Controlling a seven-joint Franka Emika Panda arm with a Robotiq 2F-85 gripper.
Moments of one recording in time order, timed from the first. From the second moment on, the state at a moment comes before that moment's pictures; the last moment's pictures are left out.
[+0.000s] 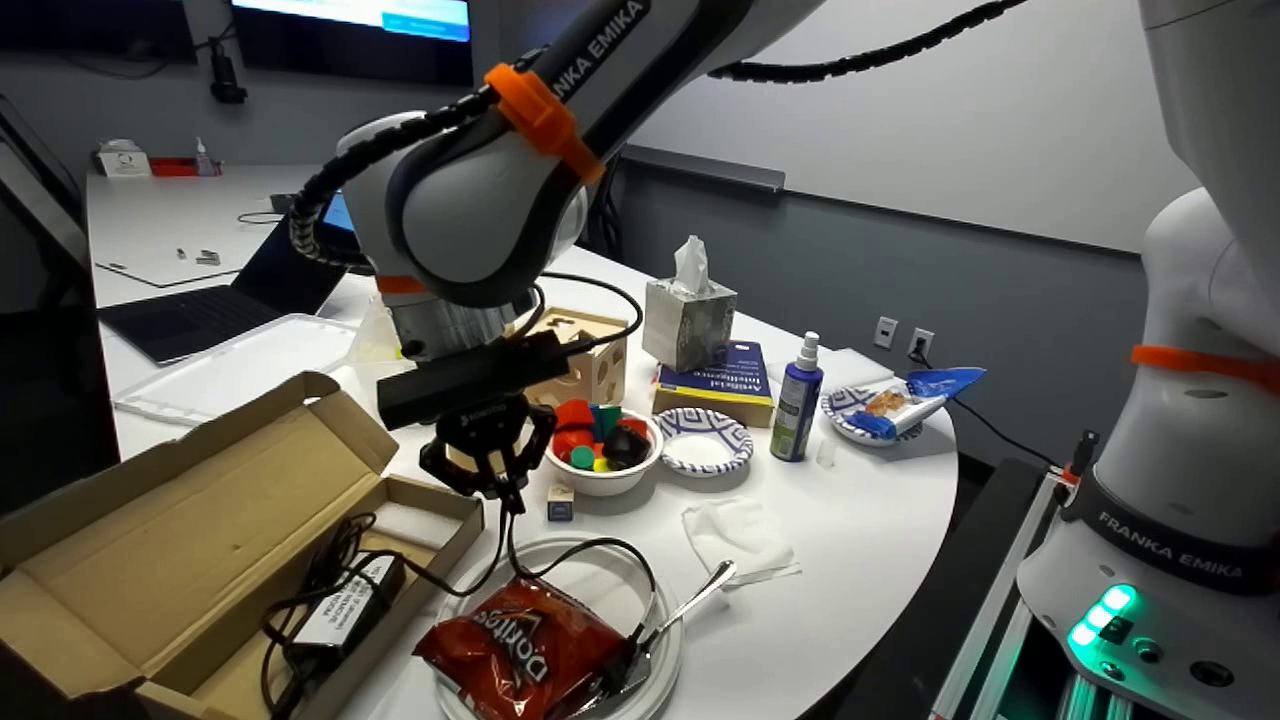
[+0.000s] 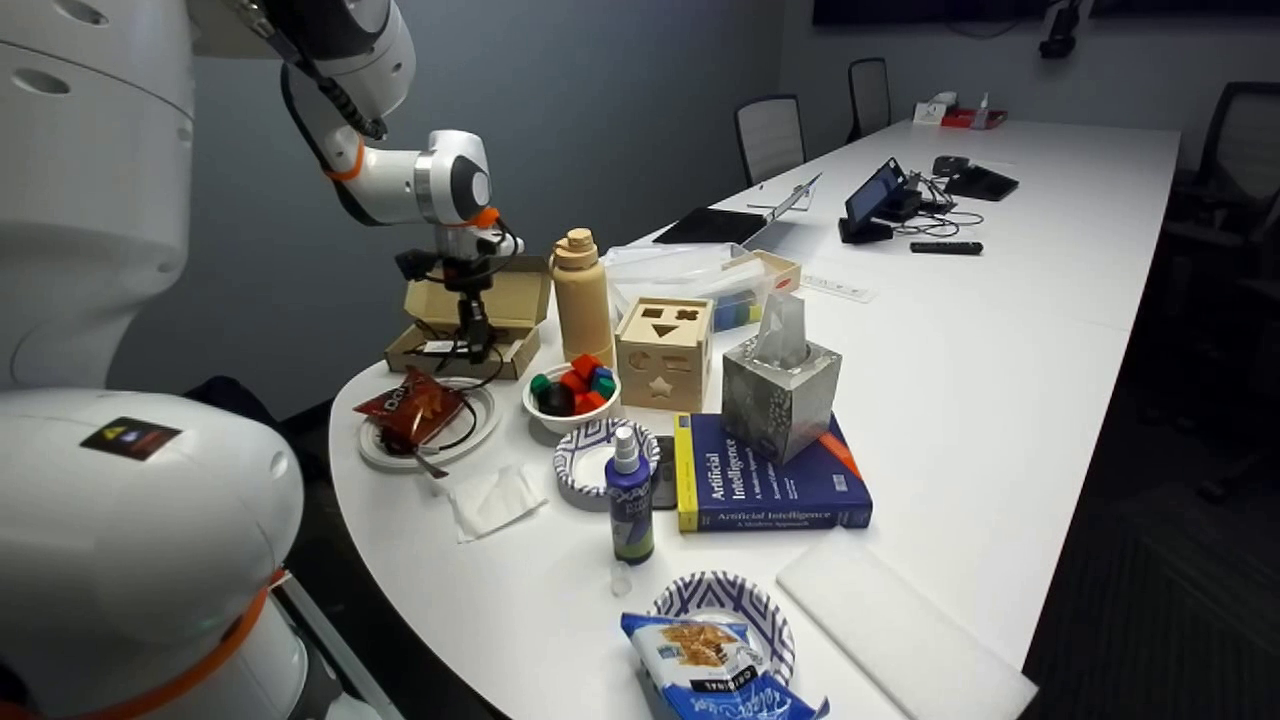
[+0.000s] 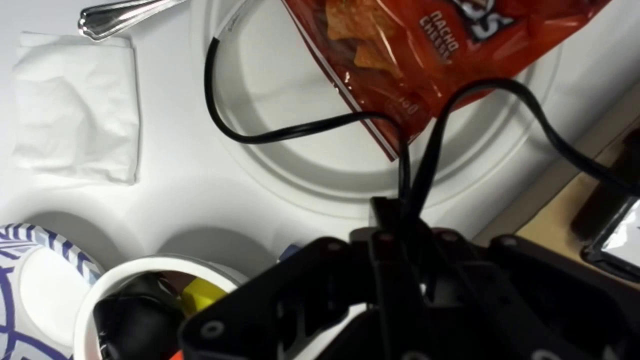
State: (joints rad) arm 0.52 0.53 0.17 -1.86 -0.08 2.14 1.11
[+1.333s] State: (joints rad) arm 0.67 0.44 0.18 -1.71 -0.42 2.09 1.20
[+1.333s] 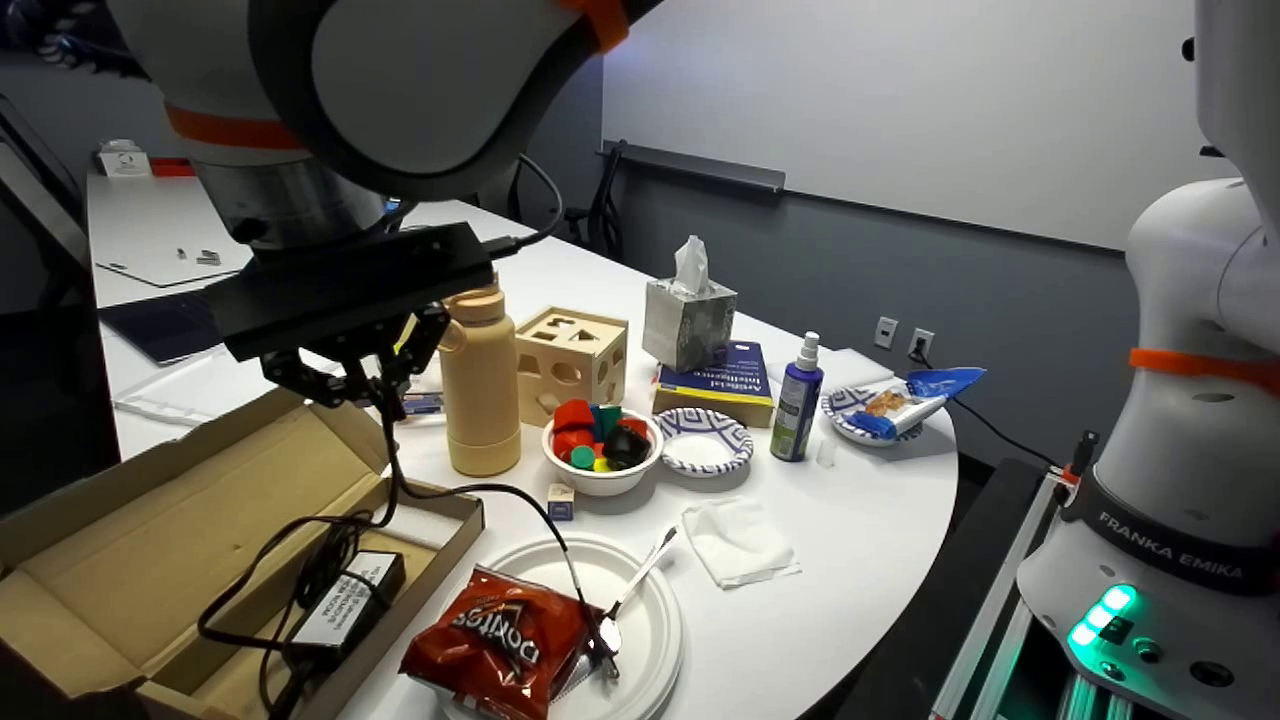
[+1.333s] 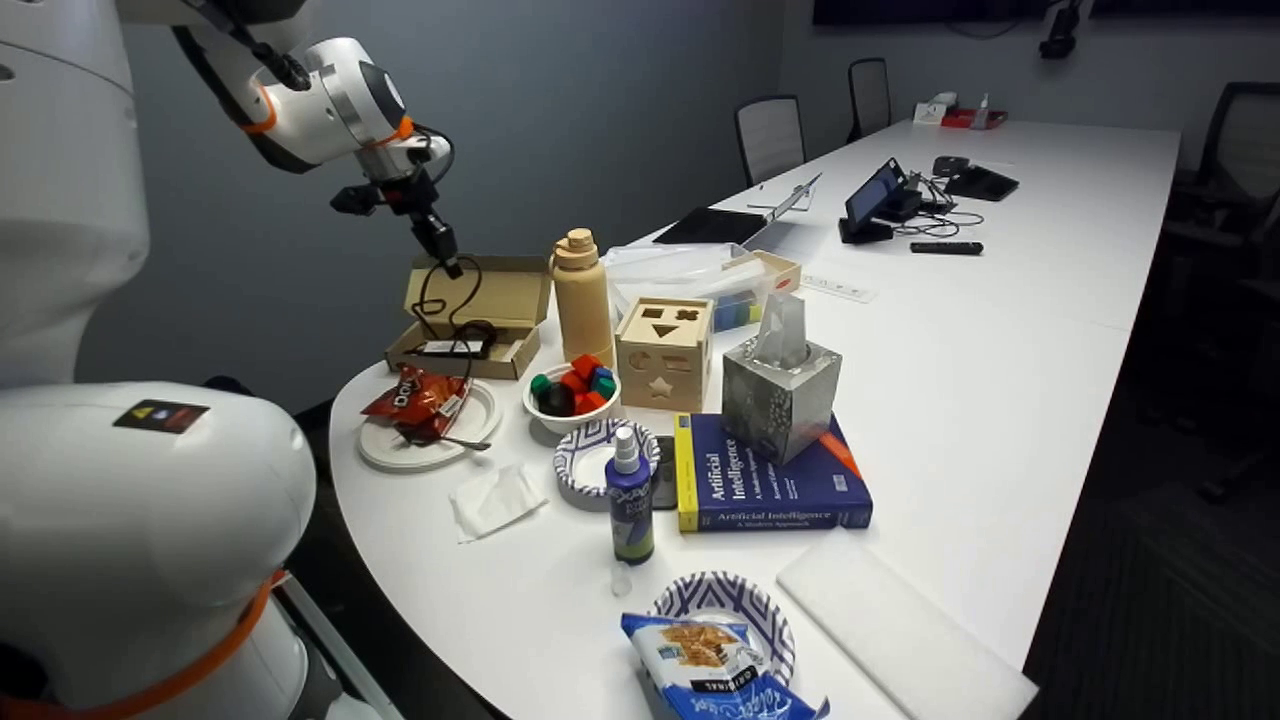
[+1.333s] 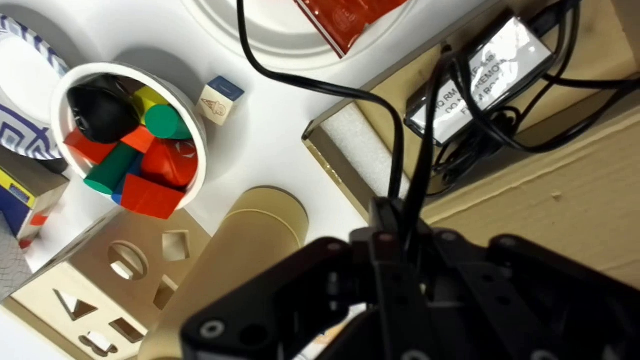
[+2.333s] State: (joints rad) arm 0.58 0.71 0.19 -1.62 -0.16 2.46 0.89
